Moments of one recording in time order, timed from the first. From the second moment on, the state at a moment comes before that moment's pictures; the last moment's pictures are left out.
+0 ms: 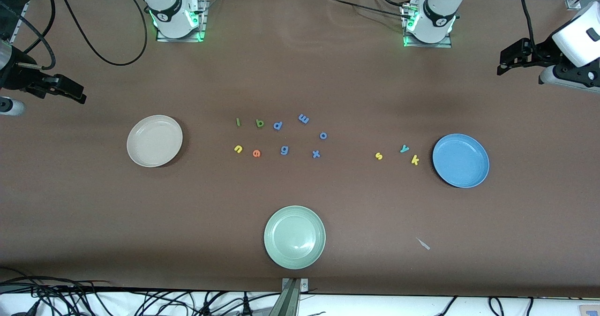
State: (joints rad) left arm 0.09 -0.01 -0.13 -1.55 -0.04 1.40 0.14; right arm 0.08 0.04 -0.09 -1.61 -0.03 1.59 0.12
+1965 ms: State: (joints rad) left arm 0.09 0.00 -0.12 -1.55 -0.04 1.36 0.13; right arm 0.08 0.04 -0.09 -1.61 -0.02 1.59 0.12
